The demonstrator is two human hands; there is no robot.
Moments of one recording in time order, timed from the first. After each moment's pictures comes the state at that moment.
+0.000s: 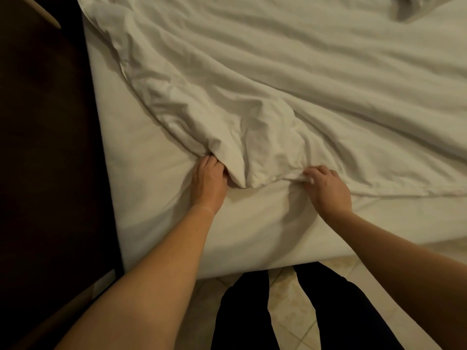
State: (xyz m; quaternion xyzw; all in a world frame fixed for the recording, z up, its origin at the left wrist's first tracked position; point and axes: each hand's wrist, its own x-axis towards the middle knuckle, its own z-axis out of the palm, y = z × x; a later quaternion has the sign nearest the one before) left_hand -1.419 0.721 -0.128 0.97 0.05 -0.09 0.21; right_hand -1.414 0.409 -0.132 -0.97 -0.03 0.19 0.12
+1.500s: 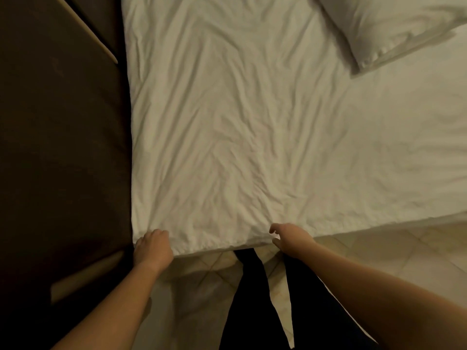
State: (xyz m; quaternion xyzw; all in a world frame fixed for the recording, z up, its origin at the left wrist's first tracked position) left_hand -1.625 0.842 0.010 0.88 0.16 -0.44 0.00; right_hand -1.551 0.461 -0.023 -0.85 -0.08 0.51 0.09
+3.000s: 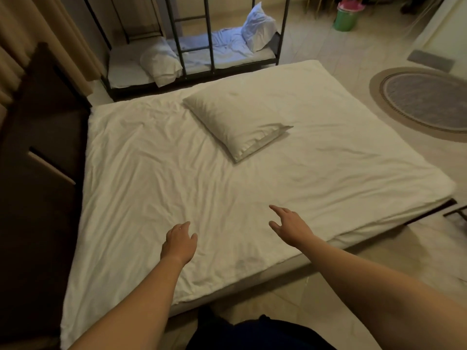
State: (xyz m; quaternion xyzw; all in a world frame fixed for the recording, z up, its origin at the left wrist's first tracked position) left_hand -1.508 0.449 0.200 0.95 0.11 -0.22 0.21; right_hand -1.489 0.099 0.194 -0.95 0.02 0.19 0.23
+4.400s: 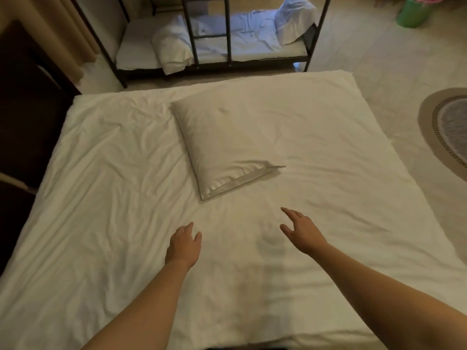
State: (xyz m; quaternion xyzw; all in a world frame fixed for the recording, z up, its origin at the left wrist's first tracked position) left_hand -1.222 0.176 0.154 0.90 0.26 -0.21 0.27; right_hand -1.129 -0.178 0.150 -0.94 -0.05 0.23 0.23
